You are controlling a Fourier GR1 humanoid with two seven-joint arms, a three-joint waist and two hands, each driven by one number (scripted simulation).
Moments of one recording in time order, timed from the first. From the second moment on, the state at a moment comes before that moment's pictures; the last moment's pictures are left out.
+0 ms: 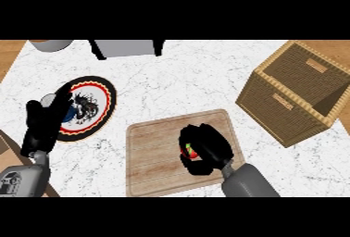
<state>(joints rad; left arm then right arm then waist) -0.17 0.30 0.06 -1.43 -0.03 0.05 0.25 -0.30 -0.06 0.51 -1.23 0.94 -0.01 -0.16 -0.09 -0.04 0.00</state>
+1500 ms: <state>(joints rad) -0.22 0.29 0.02 -1.43 -0.04 0.03 0.27 -0.71 -0.29 -0.07 -2.21 0.44 0.70 0.82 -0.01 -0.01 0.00</state>
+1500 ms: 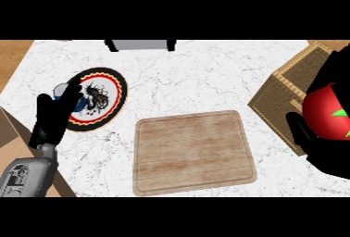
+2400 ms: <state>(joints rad) -0.26 0.26 0.02 -1.38 -0.06 0.02 0.24 -0.65 -0.68 -0.29 -1.64 0.53 0.66 0.19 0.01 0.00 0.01</state>
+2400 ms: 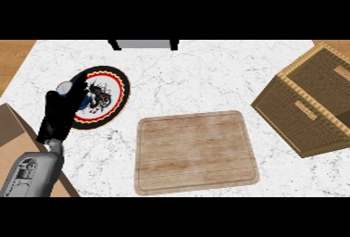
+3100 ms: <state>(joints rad) -0.26 0.25 0.03 -1.38 -0.08 0.02 0.24 -0.59 -0.62 -0.25 -1.29 0.62 0.49 -0.04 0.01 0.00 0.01</state>
